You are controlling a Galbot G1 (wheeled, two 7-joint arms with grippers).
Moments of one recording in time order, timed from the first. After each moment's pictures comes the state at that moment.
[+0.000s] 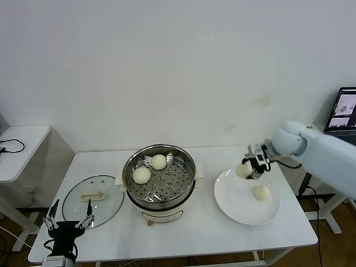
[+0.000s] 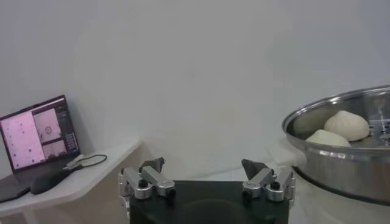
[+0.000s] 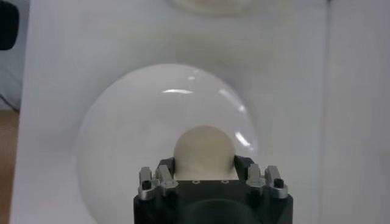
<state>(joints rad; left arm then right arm) 1.80 -1.32 -0.70 -2.26 -0.01 0.13 -0.23 0.32 0.63 -0.99 1.50 0.05 -0.34 -1.05</state>
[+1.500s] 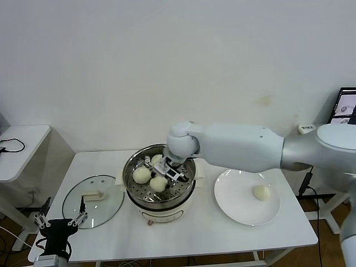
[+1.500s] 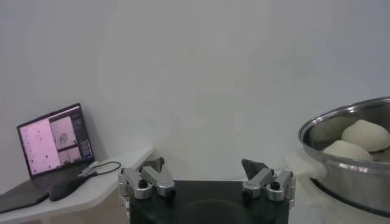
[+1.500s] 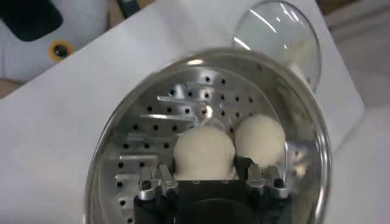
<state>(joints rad) 1.80 -1.34 -0.75 -2.29 -0.01 0.13 -0.23 0.49 1.27 -1.29 1.43 0.09 -0.05 -0.97</state>
